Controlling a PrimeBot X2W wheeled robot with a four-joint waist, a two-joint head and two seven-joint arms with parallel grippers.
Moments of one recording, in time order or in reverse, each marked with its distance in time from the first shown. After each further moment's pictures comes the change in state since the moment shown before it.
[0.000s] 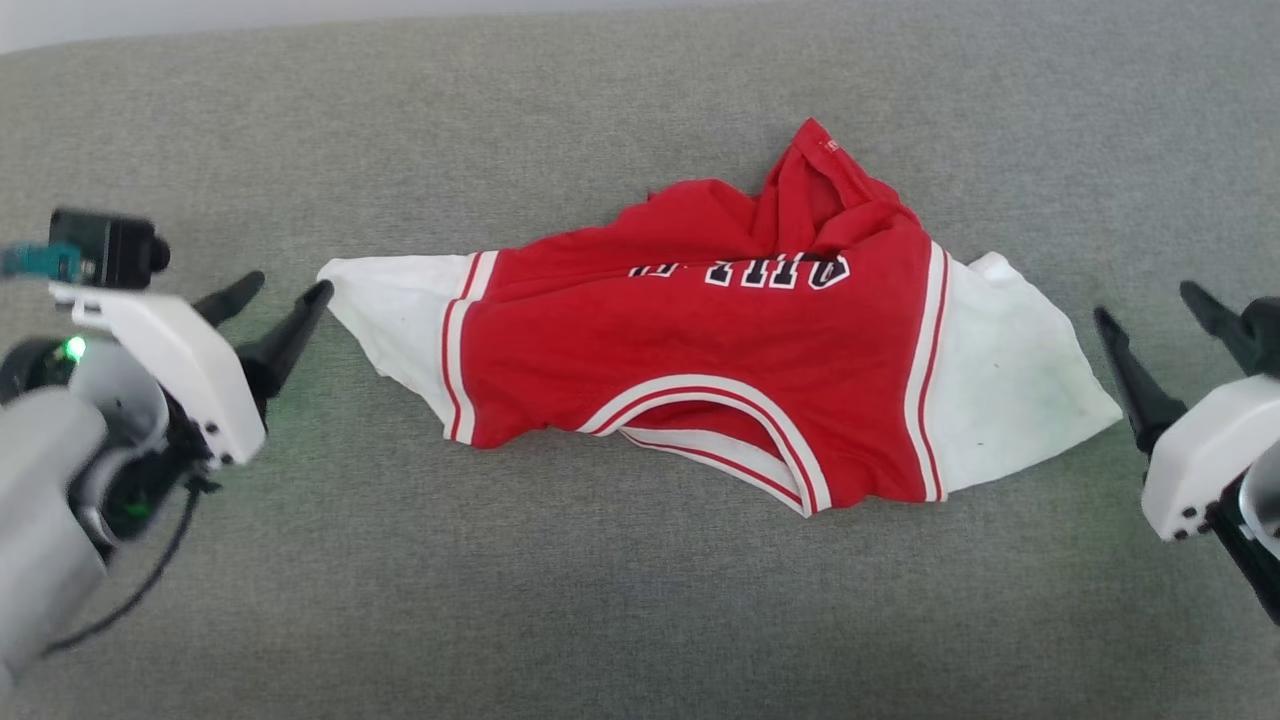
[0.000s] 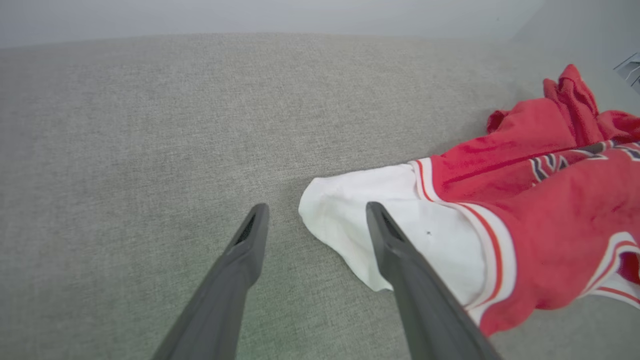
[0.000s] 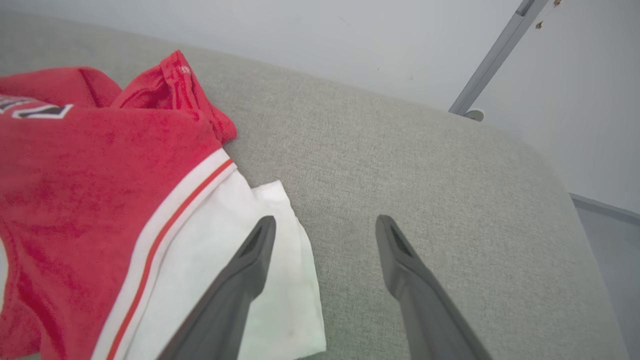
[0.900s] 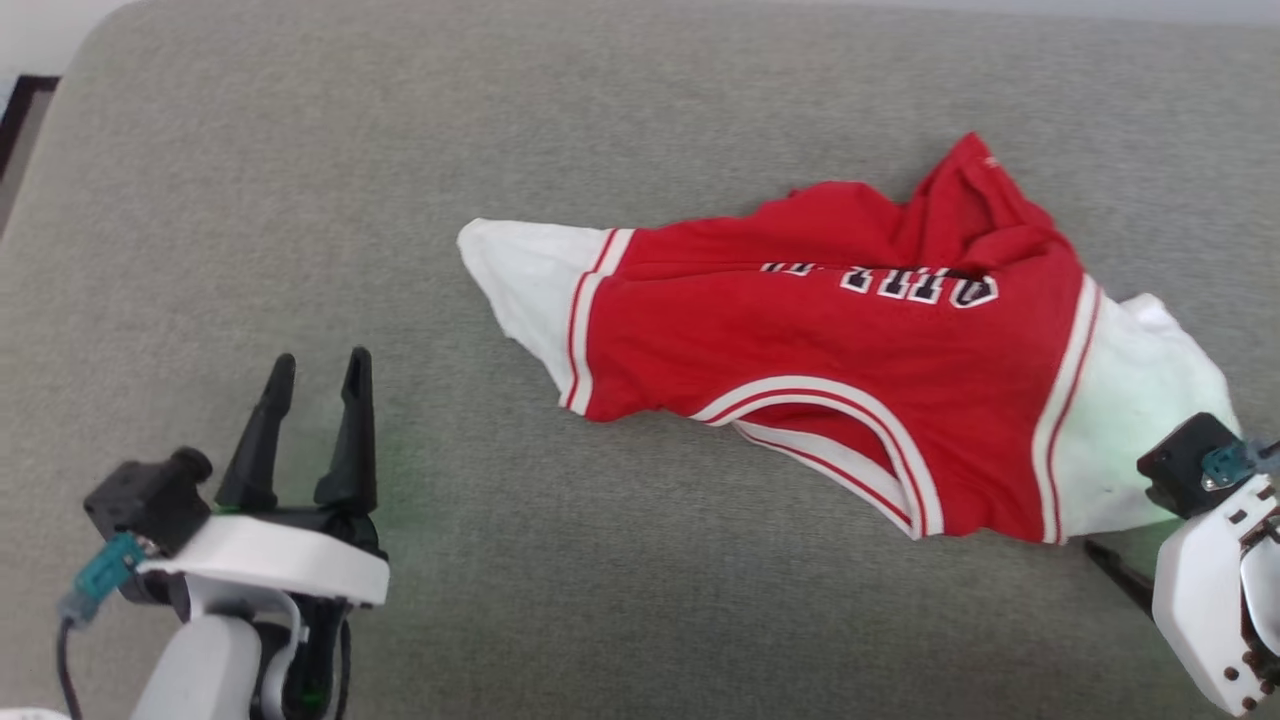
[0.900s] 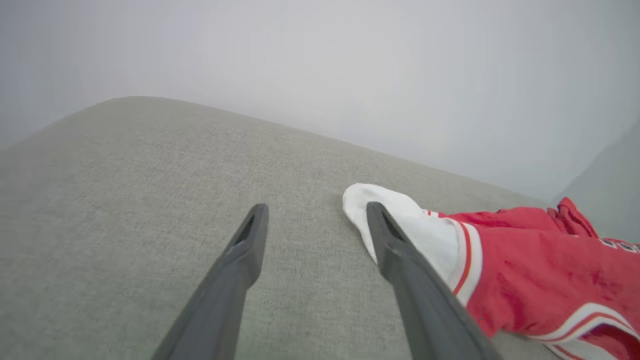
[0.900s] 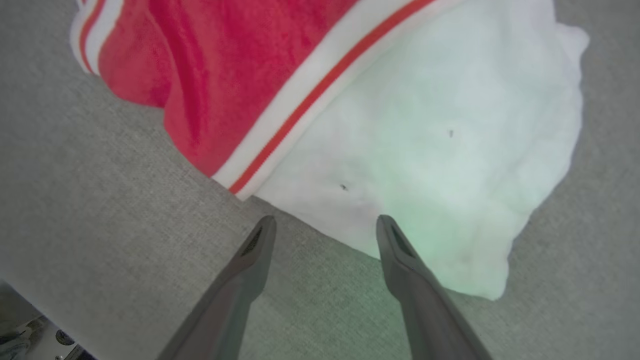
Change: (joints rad) left arm 0.703 -0.524 0.948 -0.322 0.731 0.026 -0.221; right arm 0.111 -0.443 0.349 -0.182 0.268 0.000 0.374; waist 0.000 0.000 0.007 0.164
